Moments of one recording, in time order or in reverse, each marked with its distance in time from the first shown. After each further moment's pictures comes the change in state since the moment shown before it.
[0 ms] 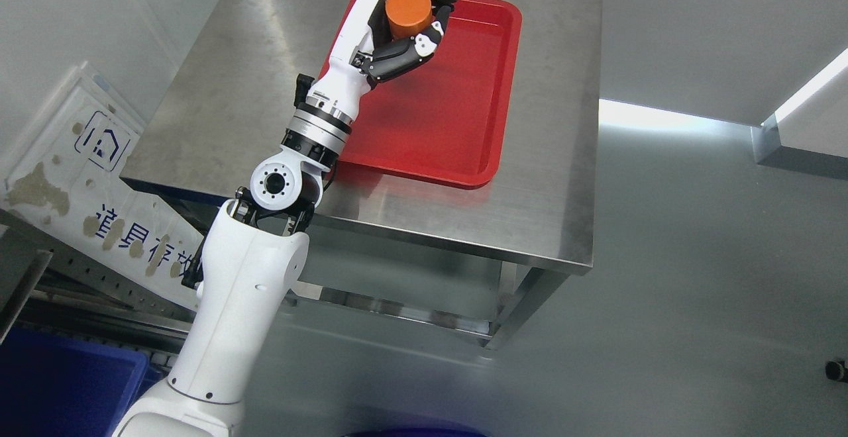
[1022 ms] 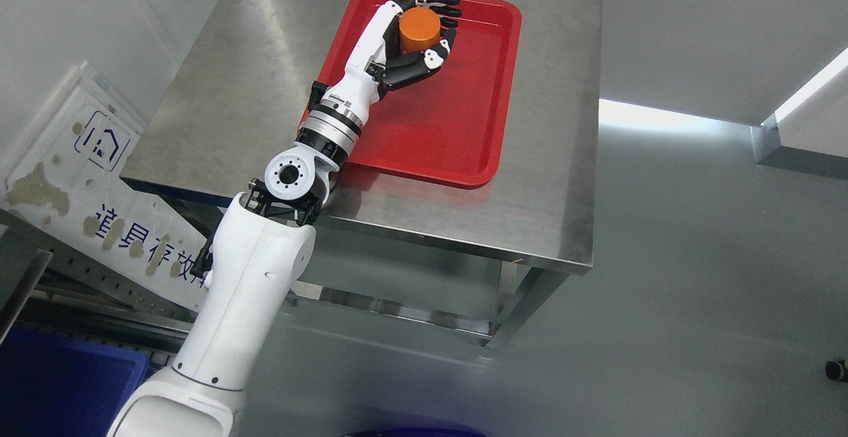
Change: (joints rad) left arm -0.032 0.000 -0.023 0.113 -0.002 0.050 -0.002; right arm 0.000 0.000 0.000 0.000 0.000 0.004 0.000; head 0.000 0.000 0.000
